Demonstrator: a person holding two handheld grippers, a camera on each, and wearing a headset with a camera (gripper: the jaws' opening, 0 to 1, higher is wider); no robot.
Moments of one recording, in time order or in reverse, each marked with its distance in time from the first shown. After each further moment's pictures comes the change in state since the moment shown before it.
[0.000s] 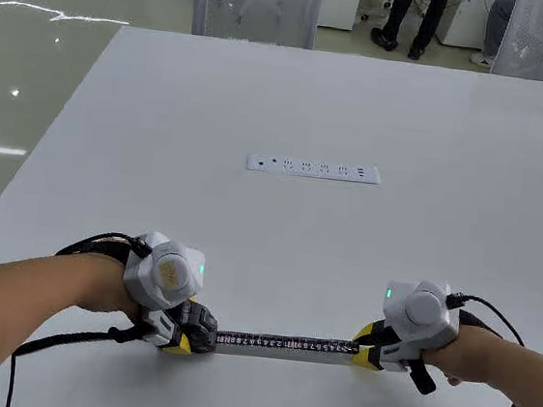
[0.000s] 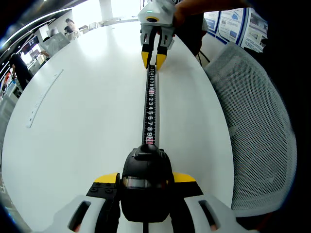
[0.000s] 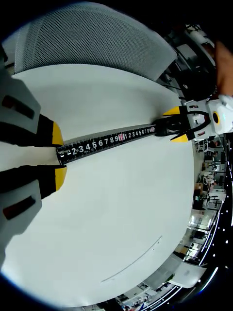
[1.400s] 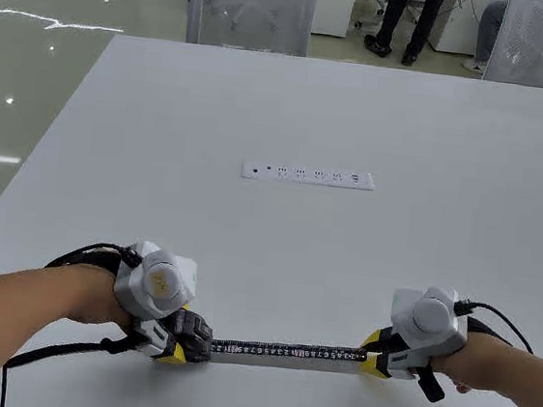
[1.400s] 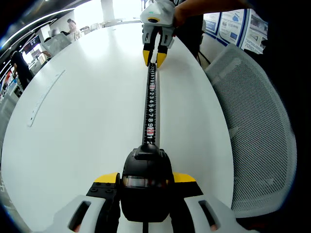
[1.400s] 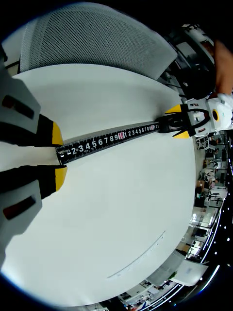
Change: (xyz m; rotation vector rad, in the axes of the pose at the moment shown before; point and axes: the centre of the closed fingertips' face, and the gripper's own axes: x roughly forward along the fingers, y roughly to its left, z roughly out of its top) left arm -0.001 -0.001 0.000 -0.008 -0.015 0.002; right arm -0.011 -0.005 -0.011 0.014 0.006 -0.015
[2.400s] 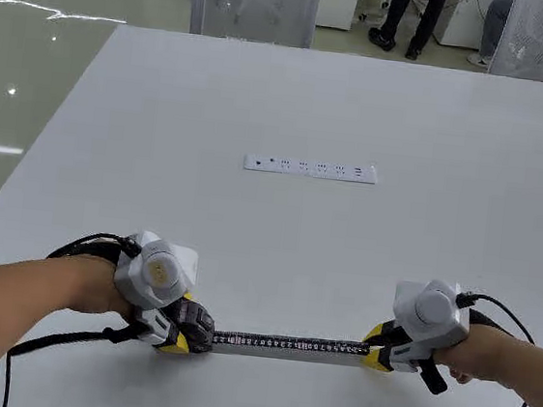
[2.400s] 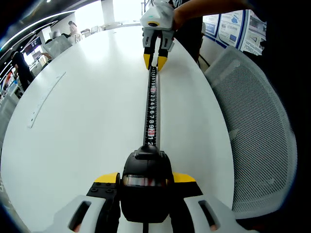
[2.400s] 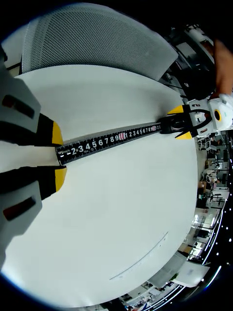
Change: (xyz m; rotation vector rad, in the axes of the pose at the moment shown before) left arm 0.000 0.004 0.001 -0.002 -0.032 -0.001; right arm 0.004 0.000 -0.005 0.004 0.023 0.019
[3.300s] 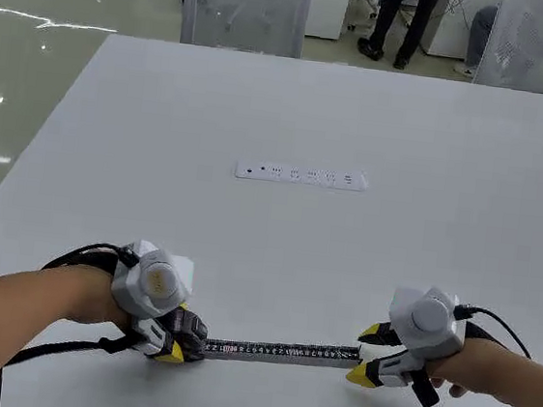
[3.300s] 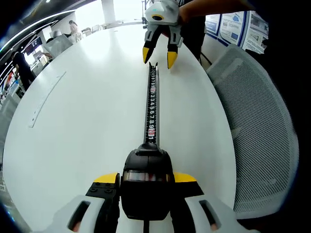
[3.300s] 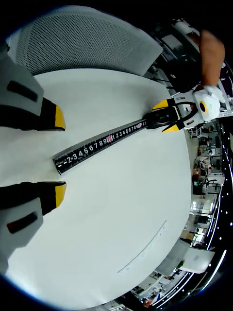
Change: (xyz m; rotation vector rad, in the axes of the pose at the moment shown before) left arm 0.000 0.000 -0.006 0.008 0.035 0.030; right arm -0.015 0.008 0.012 0.111 -0.094 -0.056
